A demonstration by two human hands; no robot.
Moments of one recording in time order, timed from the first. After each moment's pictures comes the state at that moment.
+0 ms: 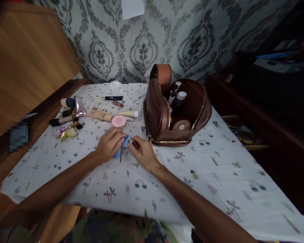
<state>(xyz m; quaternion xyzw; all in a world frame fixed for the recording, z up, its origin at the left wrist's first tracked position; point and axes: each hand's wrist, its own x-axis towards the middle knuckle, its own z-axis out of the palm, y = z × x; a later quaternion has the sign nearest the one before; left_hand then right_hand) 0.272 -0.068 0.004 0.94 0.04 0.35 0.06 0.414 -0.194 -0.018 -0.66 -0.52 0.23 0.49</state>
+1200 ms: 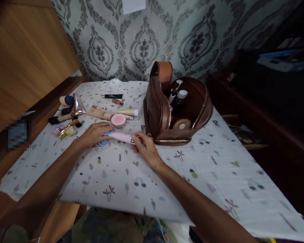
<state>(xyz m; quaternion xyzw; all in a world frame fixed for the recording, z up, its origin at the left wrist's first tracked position) 0.247 0.007 0.012 0.99 0.04 0.13 0.07 0.417 -0.192 -0.016 -0.63 -0.38 0.38 0.56</state>
